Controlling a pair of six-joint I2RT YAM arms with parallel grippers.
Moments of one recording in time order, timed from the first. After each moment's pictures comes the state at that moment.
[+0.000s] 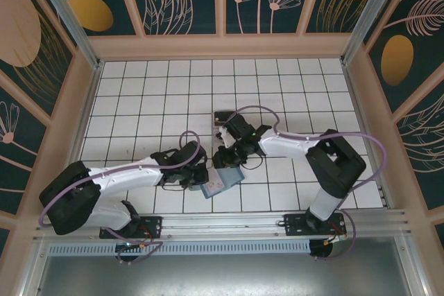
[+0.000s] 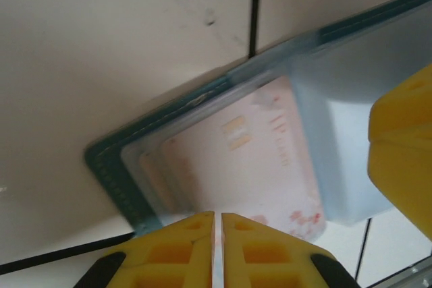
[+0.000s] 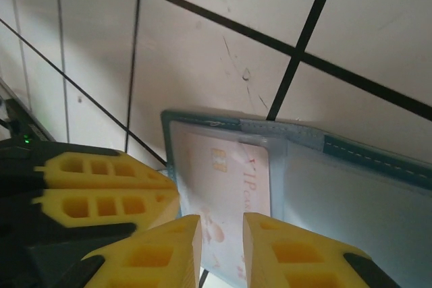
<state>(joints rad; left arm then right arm) -0.91 1.35 0.60 -0.37 0.15 -1.04 0.84 1.71 0.96 -0.37 -0.56 0.59</state>
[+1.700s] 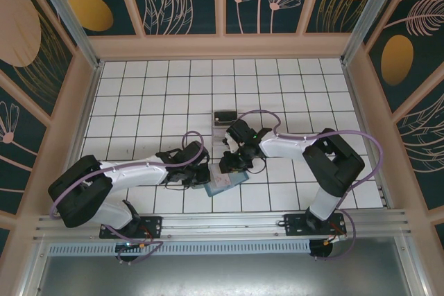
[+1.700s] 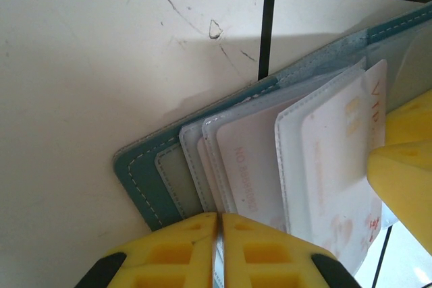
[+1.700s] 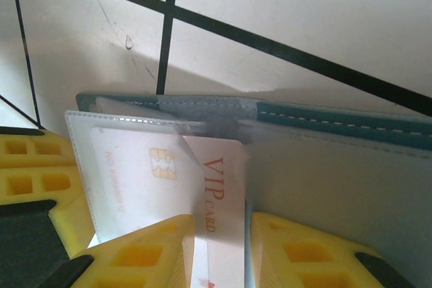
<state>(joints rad) -0.90 1.44 0.61 -0.29 0.16 -1.03 0.82 1.70 0.91 -0.43 -0.46 0.58</state>
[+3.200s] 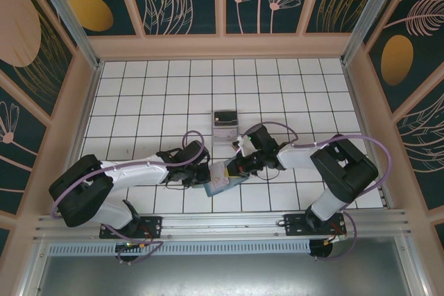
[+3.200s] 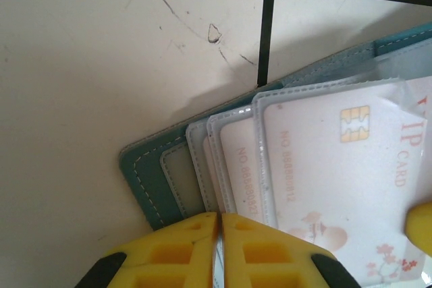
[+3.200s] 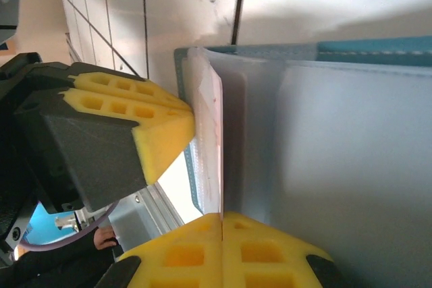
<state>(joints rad) -0.90 1.44 0.62 -0.30 0.16 -1.02 0.69 1.60 0.58 0.04 -0.83 0.70</state>
